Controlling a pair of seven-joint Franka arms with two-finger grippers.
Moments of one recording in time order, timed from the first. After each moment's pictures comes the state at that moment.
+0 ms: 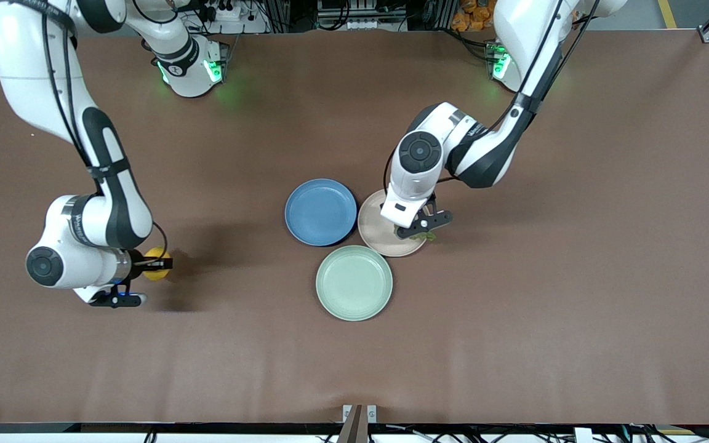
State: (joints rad) left arm -0.57 0.53 -0.14 -1.70 0.04 2.13 -1.04; right arm 0.11 0.64 -0.10 -1.62 0.12 2.00 0.01
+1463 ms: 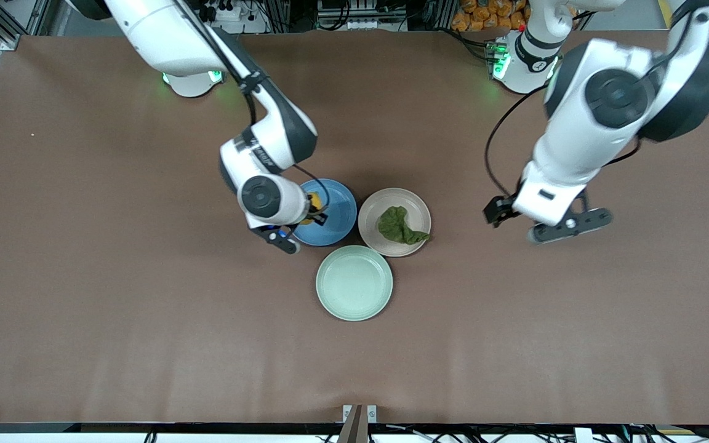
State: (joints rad) left arm -0.31 0.18 -0.06 -1.61 0.07 1.82 -0.59; right arm 0.55 0.64 0.10 -1.56 0.20 2.01 1.12
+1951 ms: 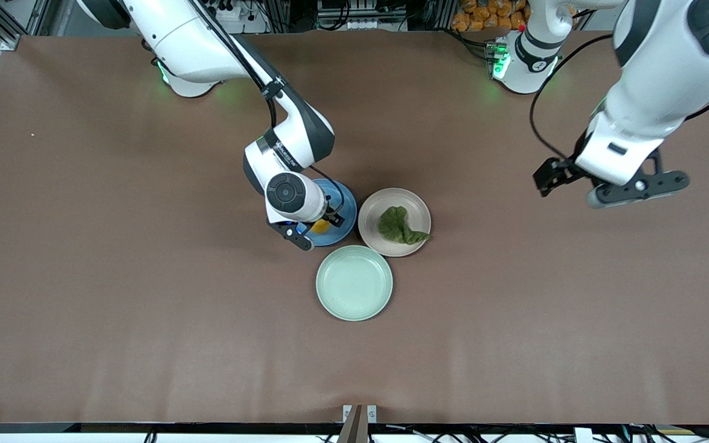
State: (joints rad) left arm -0.23 0.05 -0.06 -1.61 0.07 1.70 -0.44; right arm 0.57 0.67 0.09 -1.56 0.20 2.05 1.17
